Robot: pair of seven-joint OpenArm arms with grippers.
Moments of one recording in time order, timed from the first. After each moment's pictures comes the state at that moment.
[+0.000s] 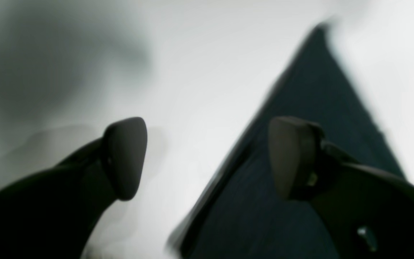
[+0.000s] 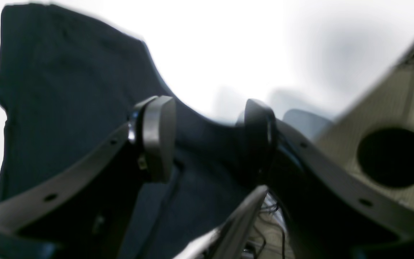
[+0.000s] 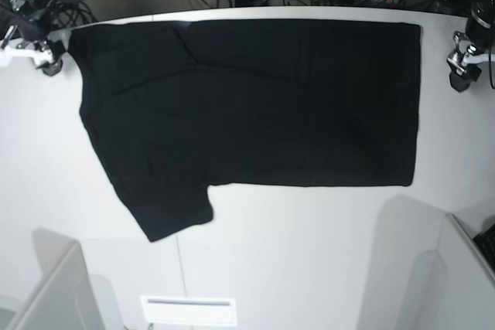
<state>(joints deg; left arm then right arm) 31.6 -19.6 -46.8 98.8 -60.3 0.7 44.3 -25.8 5.2 43.4 104.1 46.7 -4.3 -49.0</state>
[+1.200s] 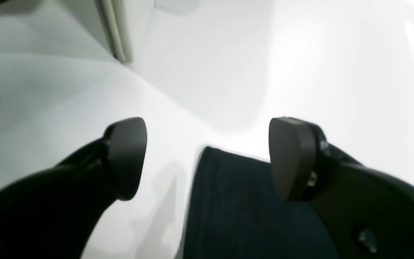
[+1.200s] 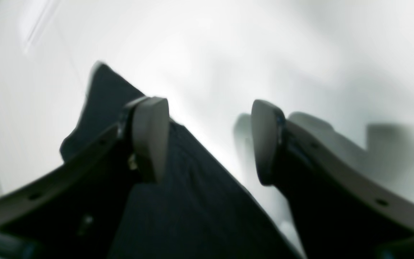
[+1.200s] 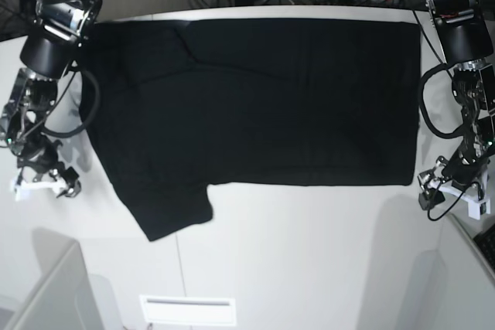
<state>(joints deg) -11.8 -30.5 -15.6 74.6 -37.6 -5.8 44.0 19.5 17.3 26.9 61.5 35.4 5.4 -49.1</state>
